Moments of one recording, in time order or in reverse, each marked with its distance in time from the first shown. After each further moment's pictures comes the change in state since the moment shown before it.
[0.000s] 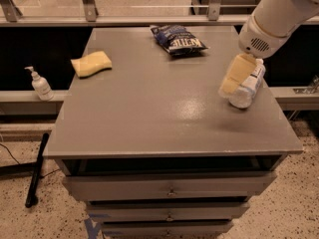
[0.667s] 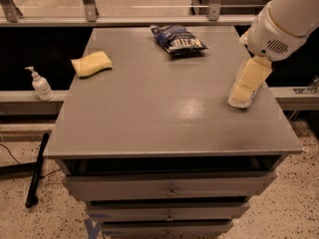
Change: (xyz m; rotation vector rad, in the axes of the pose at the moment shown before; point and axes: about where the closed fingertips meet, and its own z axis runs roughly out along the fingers) arm 0.002 0.039 -0.037 -0.036 -0.053 -0.159
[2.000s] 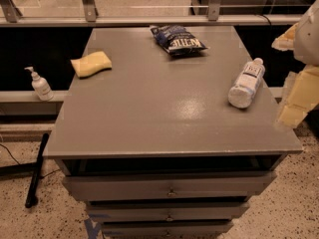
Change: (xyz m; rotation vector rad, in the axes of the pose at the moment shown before) arm 0.041 0.065 -0.073 -0.027 0.097 -0.050
